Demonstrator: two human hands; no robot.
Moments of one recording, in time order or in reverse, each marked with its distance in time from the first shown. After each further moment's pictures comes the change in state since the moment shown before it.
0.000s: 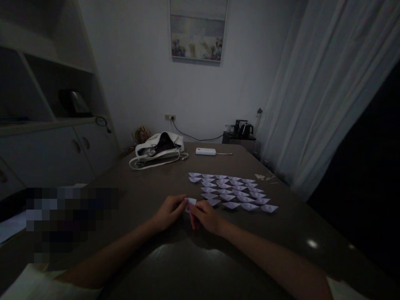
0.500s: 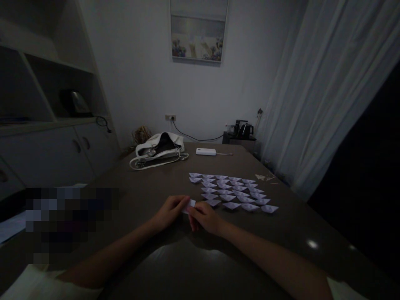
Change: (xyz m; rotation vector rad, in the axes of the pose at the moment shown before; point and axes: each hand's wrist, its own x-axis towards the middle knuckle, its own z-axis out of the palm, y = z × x) left_hand 0.004 0.003 0.004 -0.175 -0.041 -0.120; right_hand -0.001 -0.002 0.000 -0.016 -0.062 -0.022
